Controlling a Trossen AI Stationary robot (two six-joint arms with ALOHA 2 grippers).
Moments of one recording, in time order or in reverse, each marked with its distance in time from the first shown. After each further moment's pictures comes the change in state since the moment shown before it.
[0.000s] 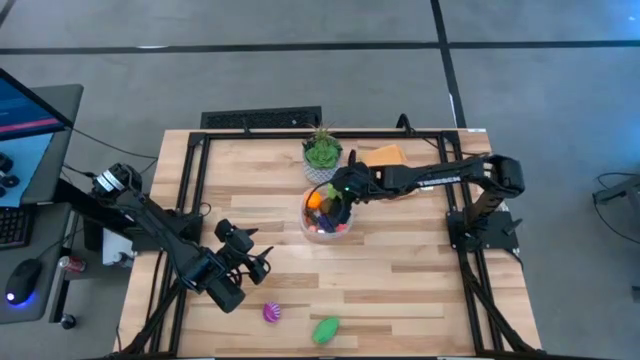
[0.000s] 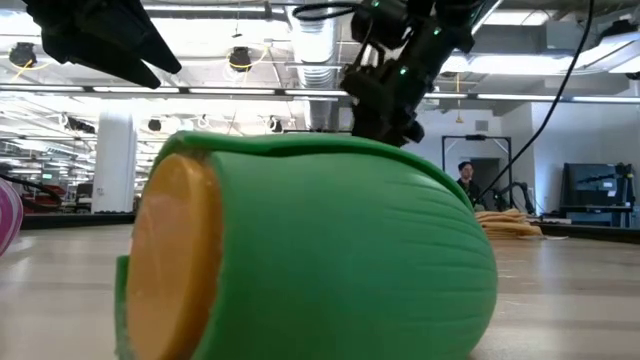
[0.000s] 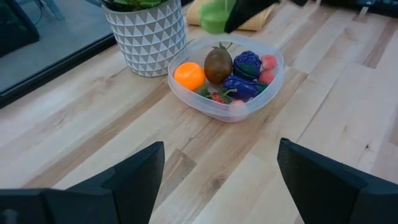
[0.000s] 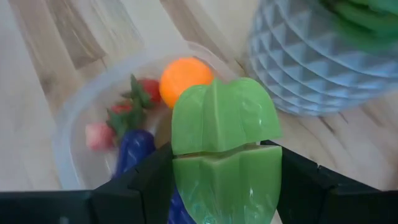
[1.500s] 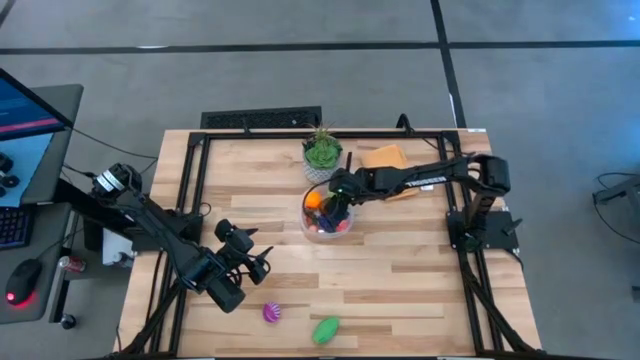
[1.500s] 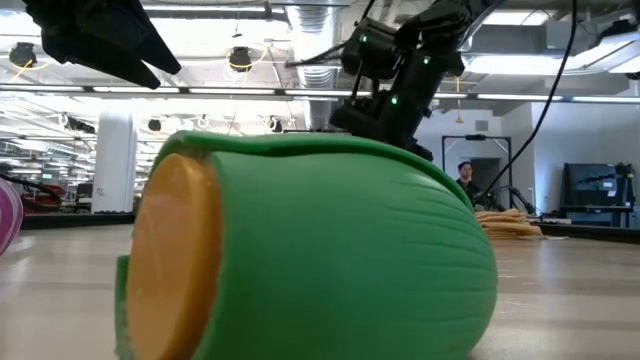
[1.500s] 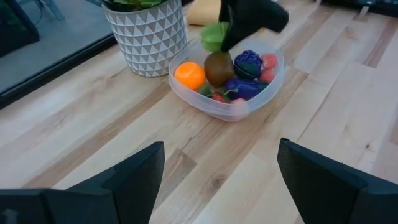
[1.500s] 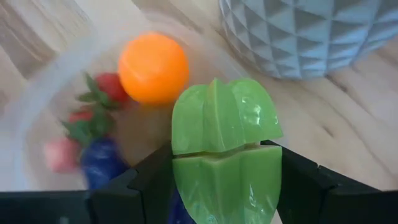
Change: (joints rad) left arm 0.000 0.000 0.000 -0.003 0.001 0.000; right arm -0.020 0.097 -0.004 -0.007 -0.002 0.188
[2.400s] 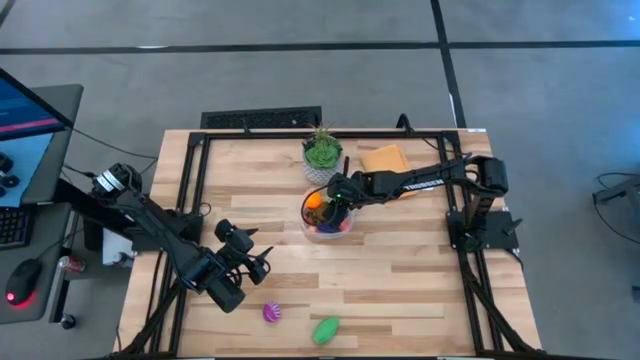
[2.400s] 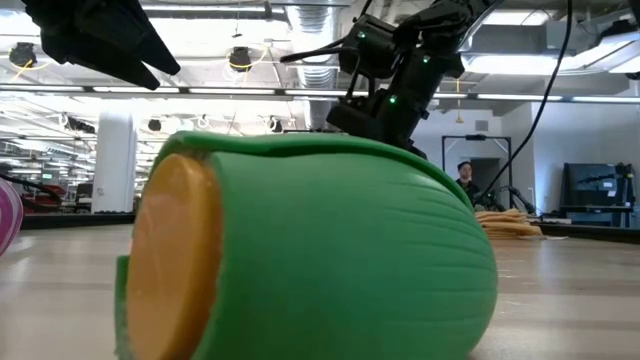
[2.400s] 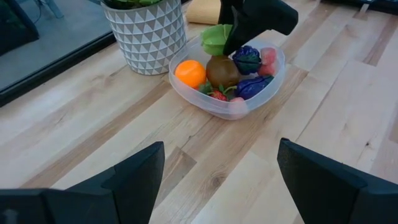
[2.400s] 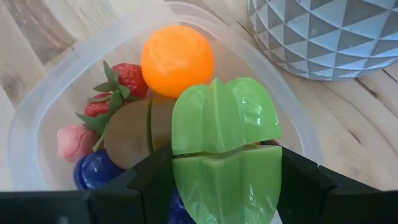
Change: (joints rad) left arm 0.000 0.000 0.000 0.000 0.007 0.000; right arm 0.024 0.011 -0.002 0.045 -0.013 -0.037
